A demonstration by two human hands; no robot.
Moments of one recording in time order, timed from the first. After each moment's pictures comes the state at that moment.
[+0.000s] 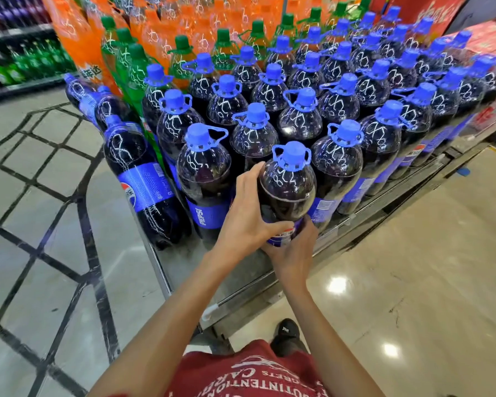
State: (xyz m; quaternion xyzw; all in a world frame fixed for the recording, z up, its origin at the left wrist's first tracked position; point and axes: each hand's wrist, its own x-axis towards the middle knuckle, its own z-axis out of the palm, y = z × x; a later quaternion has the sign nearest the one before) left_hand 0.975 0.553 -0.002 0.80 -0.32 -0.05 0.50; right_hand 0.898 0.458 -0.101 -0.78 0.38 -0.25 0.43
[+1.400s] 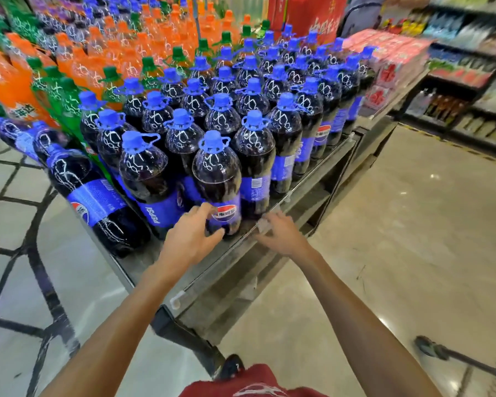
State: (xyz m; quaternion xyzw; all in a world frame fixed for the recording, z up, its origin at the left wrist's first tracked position) left_hand 0.923 0.587 -0.003 0.90 -0.35 -0.09 0.23; right_hand 0.811 0.387 -0.053 -0.92 0.27 0.04 0.28
